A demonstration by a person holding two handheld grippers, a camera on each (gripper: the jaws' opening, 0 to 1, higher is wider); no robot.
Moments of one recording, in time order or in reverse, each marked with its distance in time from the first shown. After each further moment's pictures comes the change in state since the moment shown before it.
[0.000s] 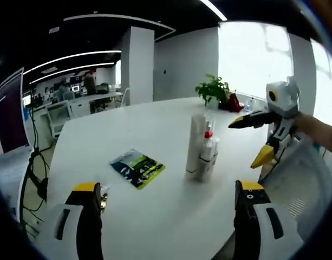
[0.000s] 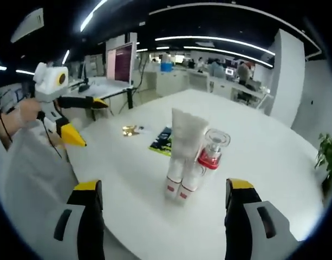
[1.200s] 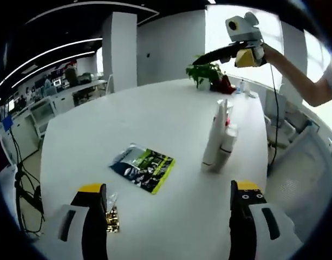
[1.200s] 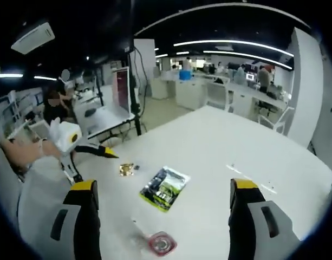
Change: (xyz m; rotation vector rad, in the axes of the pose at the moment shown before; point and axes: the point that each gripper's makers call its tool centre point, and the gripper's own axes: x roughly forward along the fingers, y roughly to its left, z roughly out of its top) left arm 0.068 0.052 -0.007 0.042 0.140 -0.153; right arm 0.069 -0.089 0.145 0.010 -0.092 0.179
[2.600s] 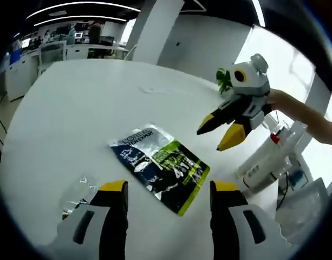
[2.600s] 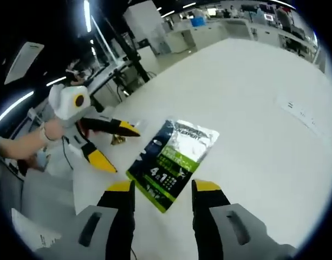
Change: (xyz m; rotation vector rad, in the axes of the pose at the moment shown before) left arm 0.099 0.063 -0.046 -0.375 0.092 -0.014; right arm 0.155 -0.011 -0.139 0.242 0.362 0.343
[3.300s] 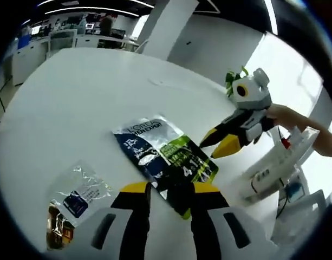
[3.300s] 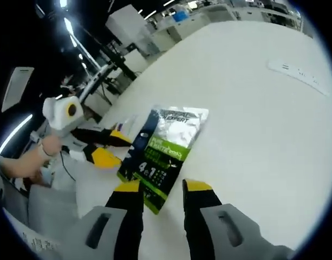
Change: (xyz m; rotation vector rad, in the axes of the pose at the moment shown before) left arm 0.015 0.008 -0.008 -0.116 -0.012 -0.007; right arm 0.025 -0.011 -0.024 0.182 -0.030 0.048
